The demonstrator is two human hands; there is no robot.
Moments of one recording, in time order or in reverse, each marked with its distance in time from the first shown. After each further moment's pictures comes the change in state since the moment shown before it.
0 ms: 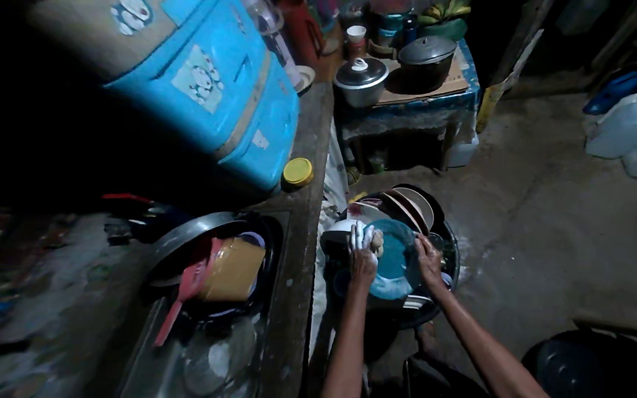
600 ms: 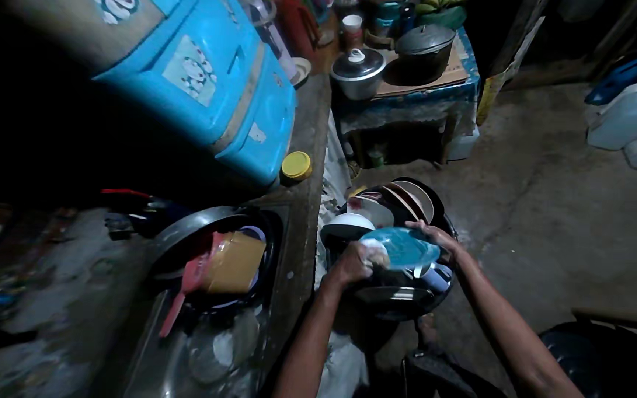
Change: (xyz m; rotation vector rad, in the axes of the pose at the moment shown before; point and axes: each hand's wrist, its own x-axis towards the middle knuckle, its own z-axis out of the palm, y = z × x) left_hand 0.010 0.029 -0.107 -0.367 -0.523 0.318; right_hand 0.062 0.008 -0.047 0.247 -0.571 0.550
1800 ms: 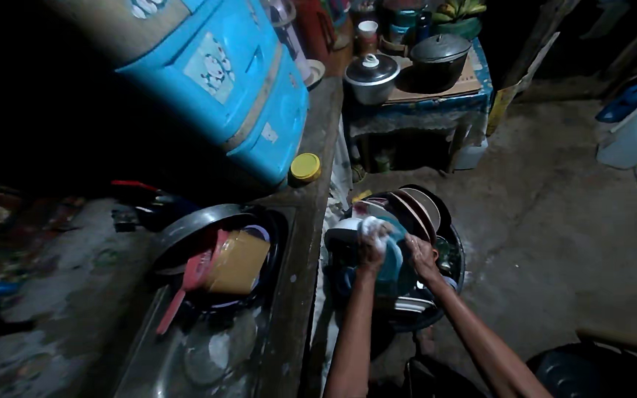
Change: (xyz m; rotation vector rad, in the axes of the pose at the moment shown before) left_hand 0.053 -0.040 0.059 0.255 0.716 -0.247; right_hand -0.009 0.003 0.092 -0.239 0.368 -0.558
